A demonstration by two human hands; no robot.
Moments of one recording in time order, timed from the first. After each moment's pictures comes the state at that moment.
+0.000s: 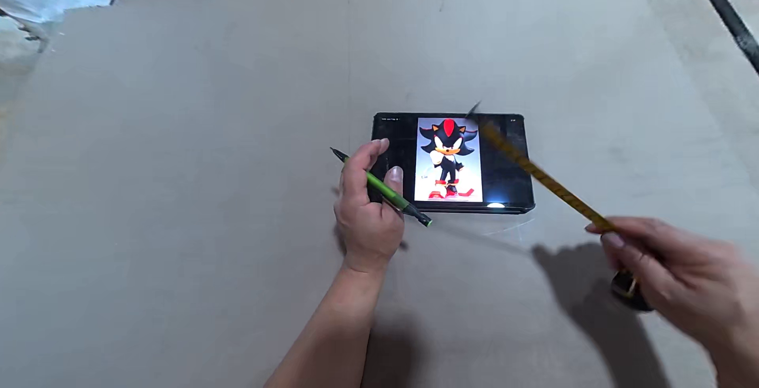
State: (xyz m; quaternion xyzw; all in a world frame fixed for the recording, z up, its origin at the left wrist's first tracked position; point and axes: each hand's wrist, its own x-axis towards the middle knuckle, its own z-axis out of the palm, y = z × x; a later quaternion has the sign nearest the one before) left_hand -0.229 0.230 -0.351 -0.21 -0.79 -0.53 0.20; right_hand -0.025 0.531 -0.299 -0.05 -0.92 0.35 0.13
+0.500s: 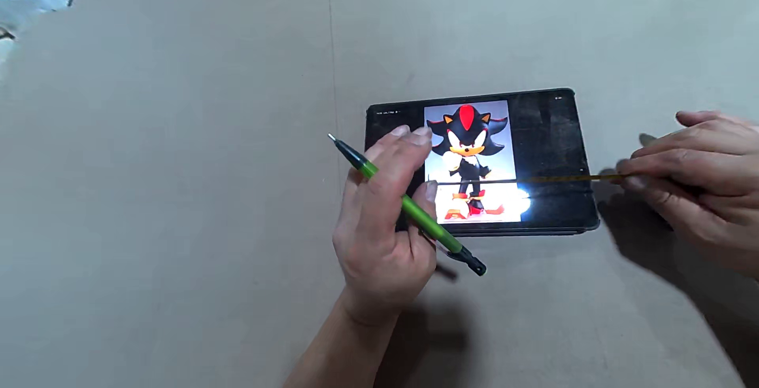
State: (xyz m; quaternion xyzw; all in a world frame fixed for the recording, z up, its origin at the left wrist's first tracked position) left_hand -0.244 0.242 -0.346 -0.37 -0.77 -0.46 0.24; right_hand -0.127 0.590 -0.357 0.13 -0.95 0.23 0.18
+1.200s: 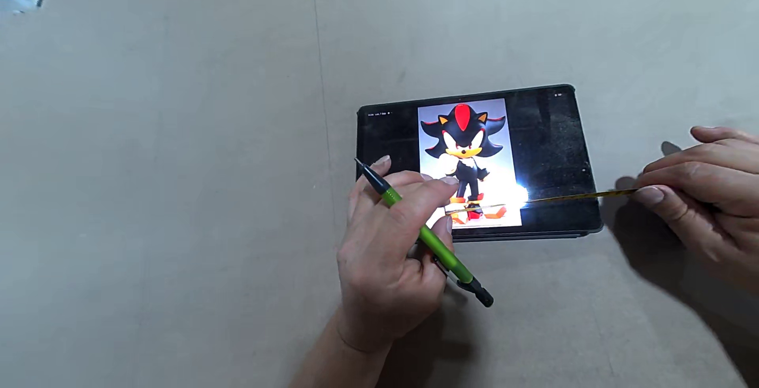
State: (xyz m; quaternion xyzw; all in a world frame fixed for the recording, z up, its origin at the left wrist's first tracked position) left_hand -0.233 0.237 -0.345 -0.41 -0.78 -0.43 0.19; right_hand -0.111 0.577 -0.349 0.08 -0.97 0.18 0.15
